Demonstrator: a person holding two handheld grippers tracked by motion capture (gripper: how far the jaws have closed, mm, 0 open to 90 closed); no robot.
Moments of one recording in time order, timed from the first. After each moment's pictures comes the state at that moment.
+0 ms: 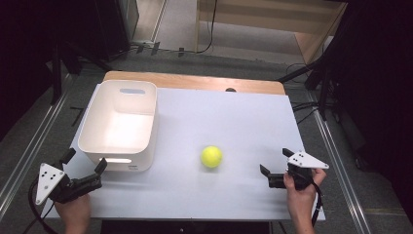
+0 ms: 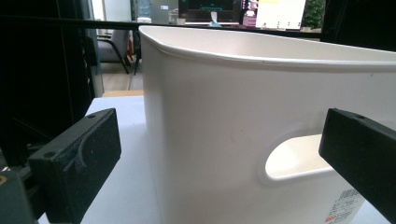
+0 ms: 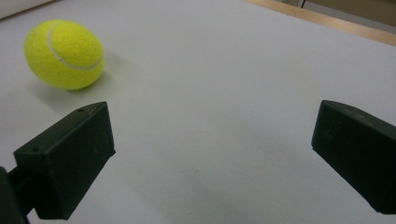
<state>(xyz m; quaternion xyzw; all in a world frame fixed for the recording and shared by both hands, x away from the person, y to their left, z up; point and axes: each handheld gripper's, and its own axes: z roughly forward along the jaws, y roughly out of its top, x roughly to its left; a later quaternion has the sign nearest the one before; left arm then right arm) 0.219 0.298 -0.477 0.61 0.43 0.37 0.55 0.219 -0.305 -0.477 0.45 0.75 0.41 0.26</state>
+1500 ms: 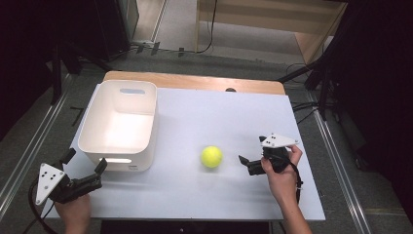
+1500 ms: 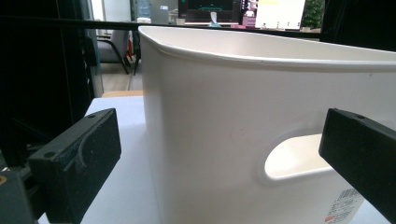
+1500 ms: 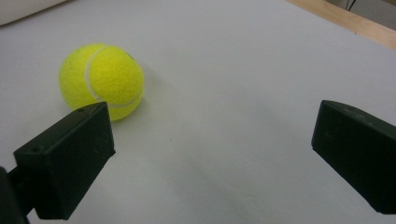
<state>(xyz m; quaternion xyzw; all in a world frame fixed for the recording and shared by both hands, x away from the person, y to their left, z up) 0.219 0.298 -0.478 0.61 0.43 0.37 0.56 0.267 -0.252 -0.457 0.40 0.80 0.39 0.21</state>
